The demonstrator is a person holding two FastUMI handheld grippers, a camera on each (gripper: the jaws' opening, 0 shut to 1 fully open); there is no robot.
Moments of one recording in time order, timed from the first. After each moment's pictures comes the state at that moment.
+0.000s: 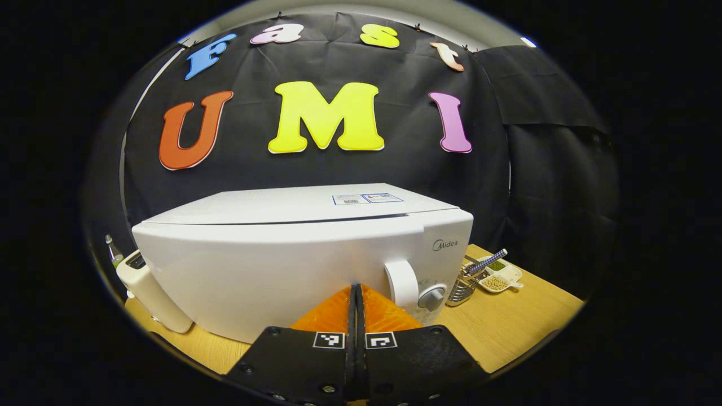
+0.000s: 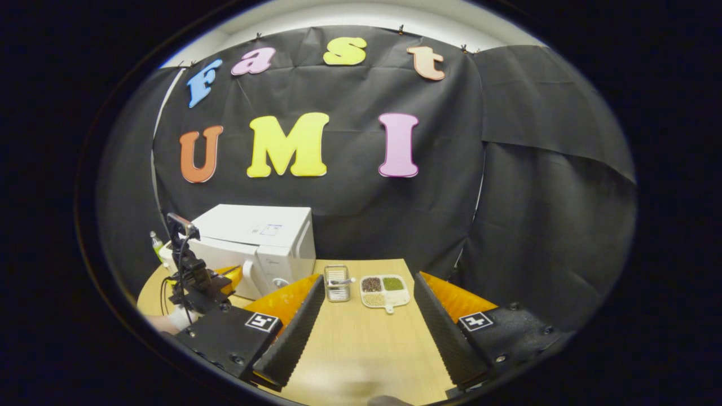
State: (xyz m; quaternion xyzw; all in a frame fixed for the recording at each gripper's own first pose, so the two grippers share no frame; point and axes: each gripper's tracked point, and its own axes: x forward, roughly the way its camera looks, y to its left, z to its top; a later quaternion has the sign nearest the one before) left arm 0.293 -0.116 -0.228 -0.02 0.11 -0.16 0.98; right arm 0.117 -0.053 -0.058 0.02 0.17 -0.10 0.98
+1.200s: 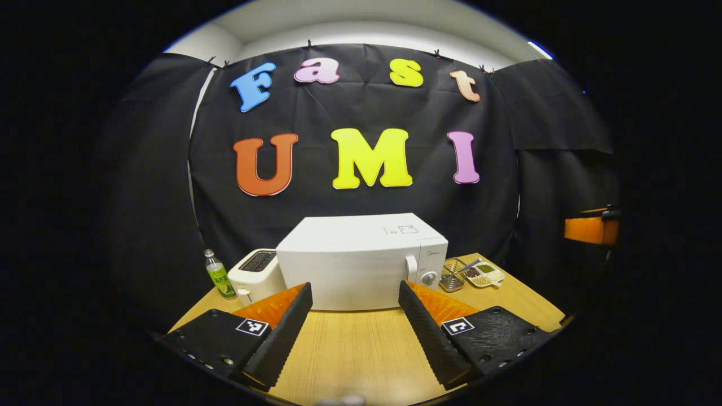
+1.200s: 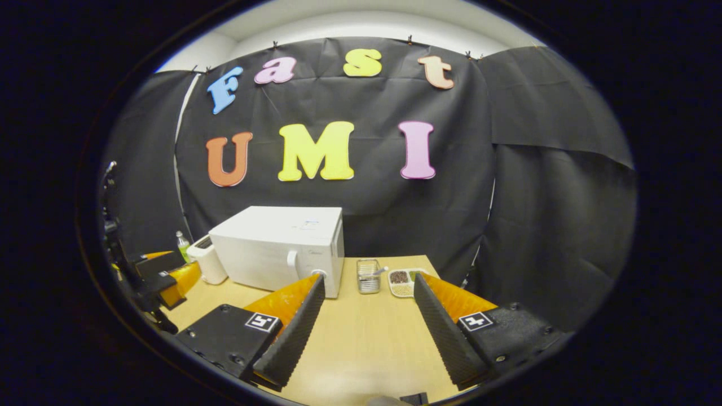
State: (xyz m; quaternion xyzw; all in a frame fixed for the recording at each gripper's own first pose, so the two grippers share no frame) left arm 0.074 0.017 -0.086 -0.02 0.08 -0.08 0.99; right arm 0.057 0.044 -0.066 0.04 0.13 -0.06 0.99
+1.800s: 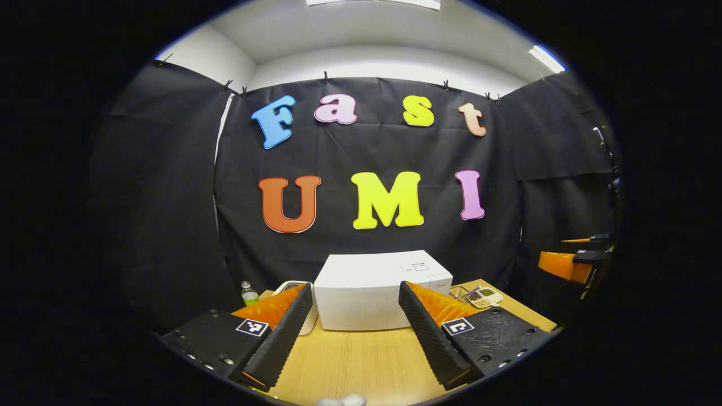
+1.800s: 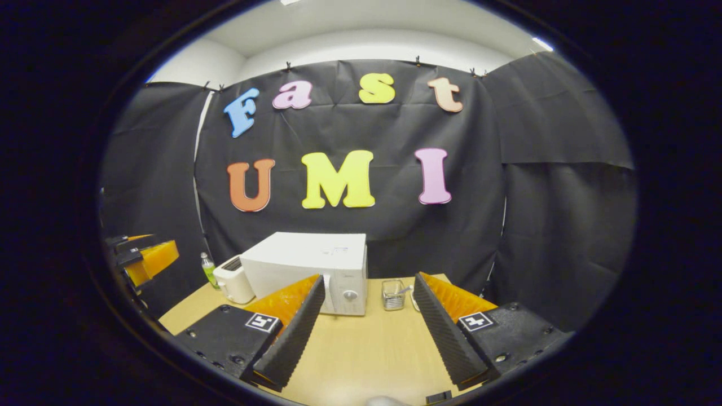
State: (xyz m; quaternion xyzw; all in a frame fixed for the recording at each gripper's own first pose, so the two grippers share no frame) left arm 0.028 0.079 0.002 -0.02 0.02 -0.04 1.00; right arm 0.039 0.093 -0.018 0.05 0.06 -0.03 1.00
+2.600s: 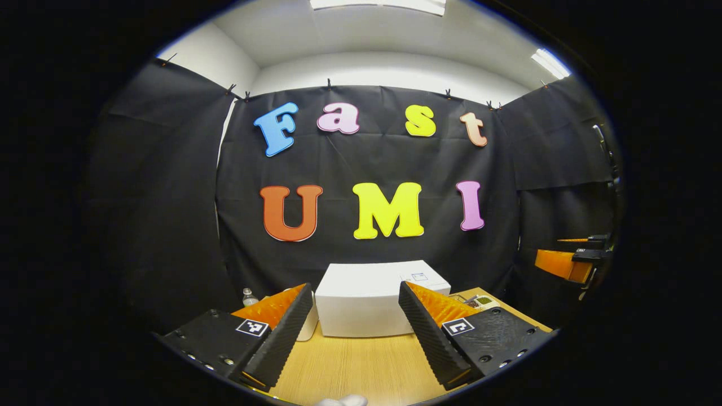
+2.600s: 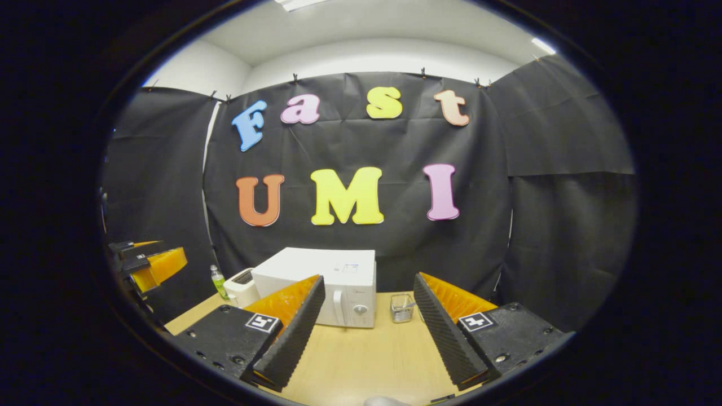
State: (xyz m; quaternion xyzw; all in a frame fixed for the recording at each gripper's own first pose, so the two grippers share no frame) left arm 0.024 0.081 0.022 -0.03 0.00 -0.05 1.00; right arm 0.037 0.105 0.011 0.05 0.03 -0.02 1.00
